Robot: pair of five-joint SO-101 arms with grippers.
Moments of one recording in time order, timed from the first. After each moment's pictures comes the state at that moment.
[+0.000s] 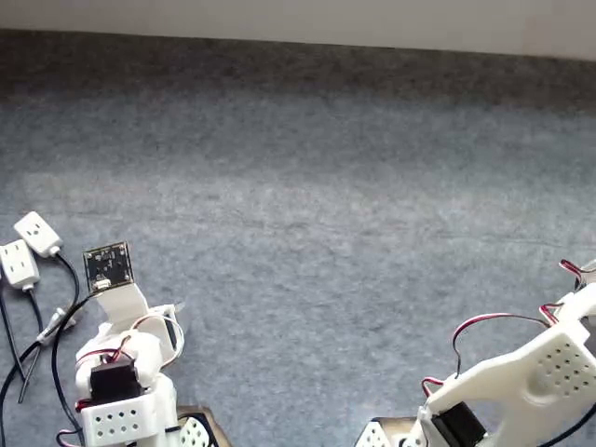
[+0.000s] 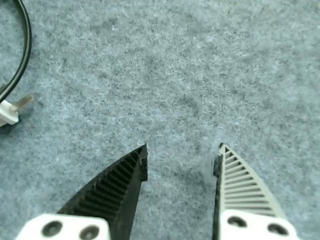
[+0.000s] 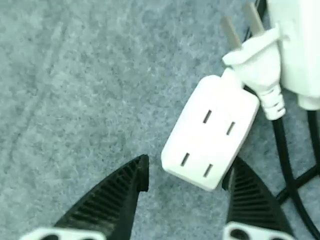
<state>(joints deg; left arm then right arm) -18.3 -103.9 96.3 76.3 7.2 48.0 32.1 -13.6 67.6 -7.8</state>
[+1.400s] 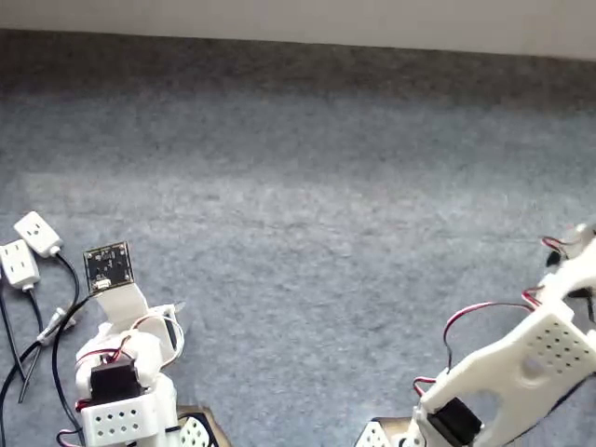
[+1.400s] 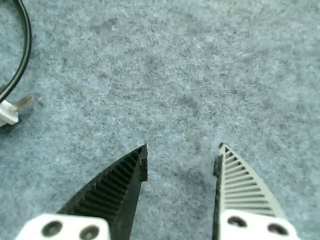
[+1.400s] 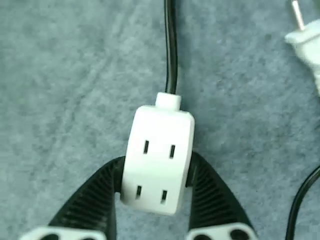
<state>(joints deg) -18.3 -103.9 96.3 76.3 7.2 38.0 35.6 -29.6 85.4 -12.9</state>
